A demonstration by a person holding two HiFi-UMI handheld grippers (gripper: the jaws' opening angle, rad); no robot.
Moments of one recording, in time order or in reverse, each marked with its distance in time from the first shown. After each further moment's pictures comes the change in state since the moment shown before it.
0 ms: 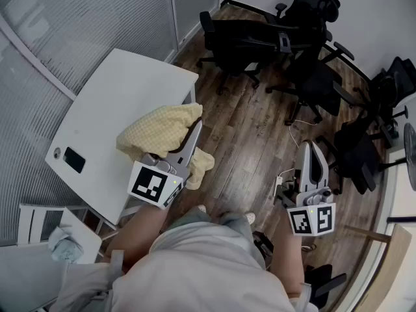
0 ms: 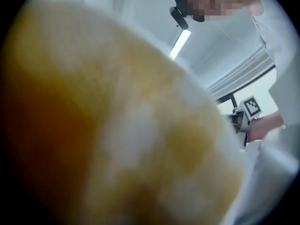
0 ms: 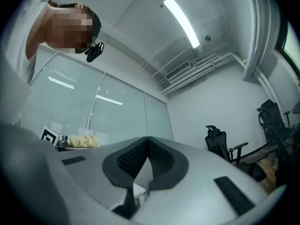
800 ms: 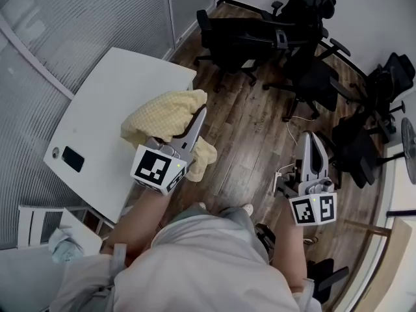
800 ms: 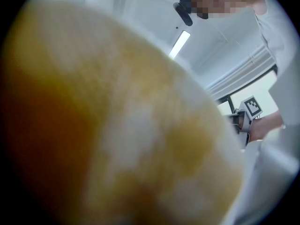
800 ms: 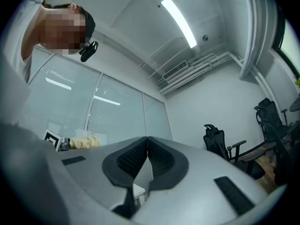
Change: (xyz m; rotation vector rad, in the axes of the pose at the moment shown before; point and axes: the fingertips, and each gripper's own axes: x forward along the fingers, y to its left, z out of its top) left arm 0.013 0.004 -0.001 -0.007 -0.015 -0.042; right arm -0.001 0.000 -0.001 0.013 0.006 -0.027
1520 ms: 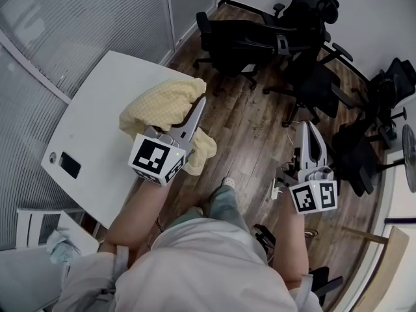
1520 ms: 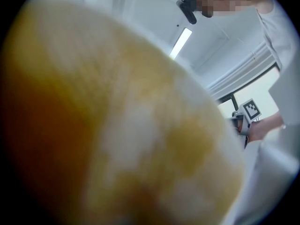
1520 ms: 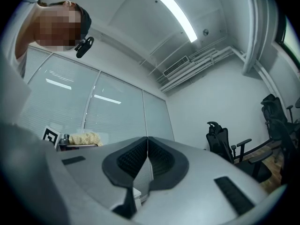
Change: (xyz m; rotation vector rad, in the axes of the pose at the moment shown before) left arm 0.056 0.030 0.003 0.016 -0.003 0.020; right arm 0.063 -0.039 -0.014 0.018 0.018 0.029
